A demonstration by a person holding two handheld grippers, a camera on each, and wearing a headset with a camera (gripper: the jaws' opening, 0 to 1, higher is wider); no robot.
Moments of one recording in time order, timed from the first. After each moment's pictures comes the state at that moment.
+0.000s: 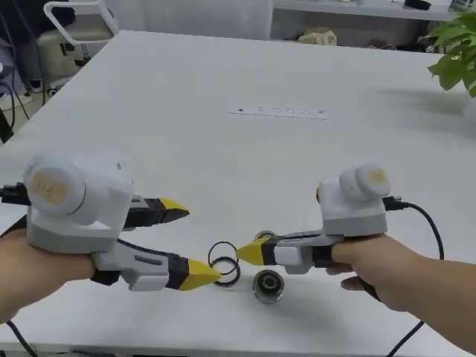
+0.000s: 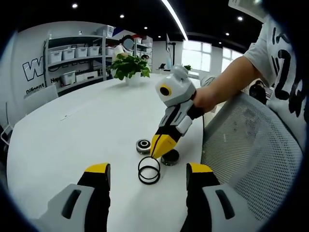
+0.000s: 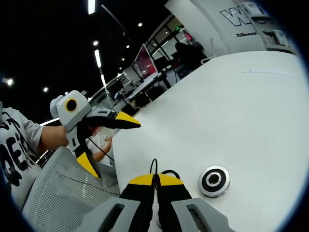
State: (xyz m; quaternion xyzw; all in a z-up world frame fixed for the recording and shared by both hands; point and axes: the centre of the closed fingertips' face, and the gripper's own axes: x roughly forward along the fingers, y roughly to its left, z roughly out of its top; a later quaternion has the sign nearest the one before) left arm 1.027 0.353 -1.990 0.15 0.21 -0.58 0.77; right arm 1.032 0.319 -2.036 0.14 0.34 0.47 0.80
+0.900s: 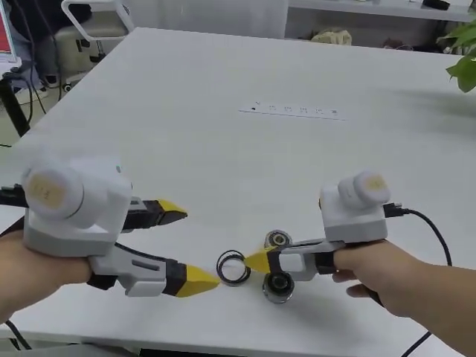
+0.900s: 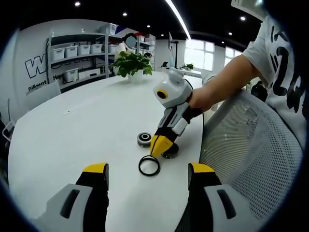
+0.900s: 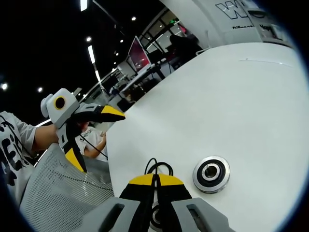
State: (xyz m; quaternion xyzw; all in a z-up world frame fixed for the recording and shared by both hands) left arm 1.023 0.367 -1.997 0.15 0.22 -0.57 0.78; right arm 1.033 0.316 -2.061 0.14 0.38 0.46 0.79
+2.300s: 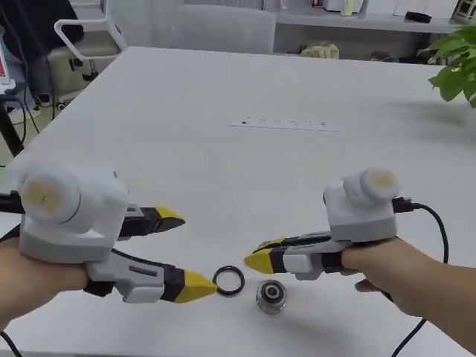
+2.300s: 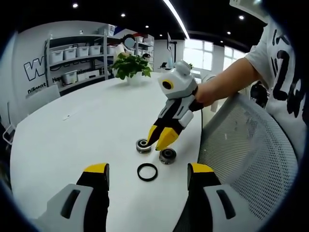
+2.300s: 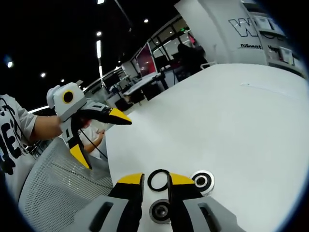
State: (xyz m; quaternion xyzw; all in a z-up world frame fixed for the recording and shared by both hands) left arm 1.021 0.361 -1.978 0.15 0.22 -0.57 0.78; right arm 1.031 0.300 -2.019 0.07 0.33 0.46 0.82
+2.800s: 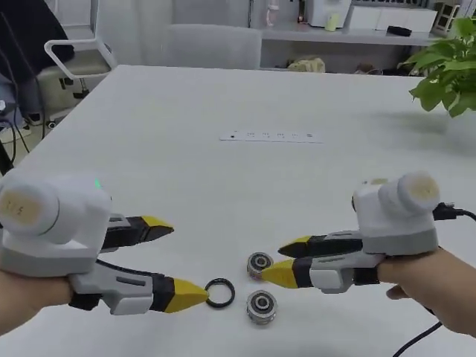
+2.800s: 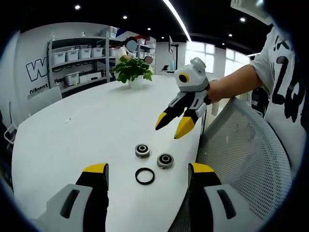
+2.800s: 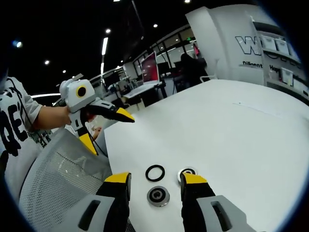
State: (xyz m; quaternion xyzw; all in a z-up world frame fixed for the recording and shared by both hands) left arm 1.014 0.358 -1.963 0.15 0.21 -0.57 0.78; right arm 1.007 0.260 -1.987 0.02 0.29 0.44 0.85
